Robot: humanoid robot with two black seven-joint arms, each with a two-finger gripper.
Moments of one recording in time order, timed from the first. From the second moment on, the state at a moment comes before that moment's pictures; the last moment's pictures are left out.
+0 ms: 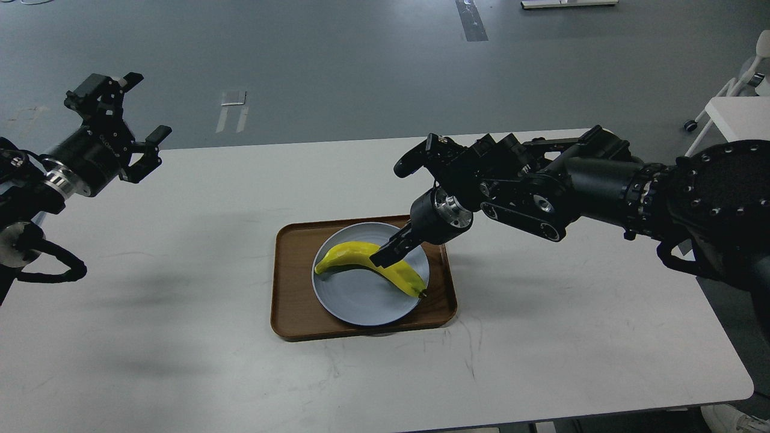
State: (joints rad) left arm -0.83 0.63 -0.38 -0.67 0.15 -0.49 -0.49; right arm 1.41 0.00 -0.48 0.68 -1.21 0.49 0.49
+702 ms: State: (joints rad) left arm -0.82 0.62 -0.39 -0.67 0.15 -0.49 -0.49; right arm 1.25 -0.48 0.09 0.68 -0.37 0.49 0.49
